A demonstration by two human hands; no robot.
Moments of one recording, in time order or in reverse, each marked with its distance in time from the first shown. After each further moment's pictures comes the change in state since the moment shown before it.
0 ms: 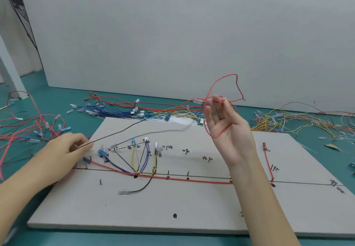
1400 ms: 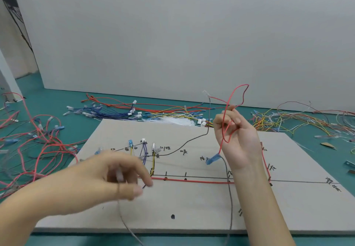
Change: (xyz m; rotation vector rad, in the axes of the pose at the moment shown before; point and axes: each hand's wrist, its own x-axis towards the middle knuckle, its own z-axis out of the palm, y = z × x) left_hand -0.041 0.131 -0.021 -0.514 -0.724 0.247; right_hand -0.005 -0.013 -0.014 0.341 0.130 0.005
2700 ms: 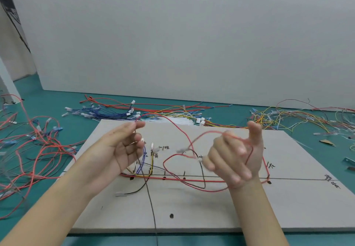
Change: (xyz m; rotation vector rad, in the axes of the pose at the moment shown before) left_hand 0.047 0.003 0.012 -1.075 0.523 -0.059; right_hand -0.028 0.010 -0.014 -0.272 -0.836 0.495
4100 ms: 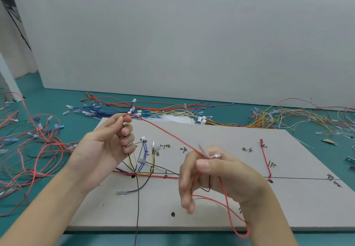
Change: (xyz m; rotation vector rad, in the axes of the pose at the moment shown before) left_hand 0.002 0.006 -0.009 -0.085 -0.092 0.126; right_hand -0.001 0.010 0.035 -0.589 0.067 0.420
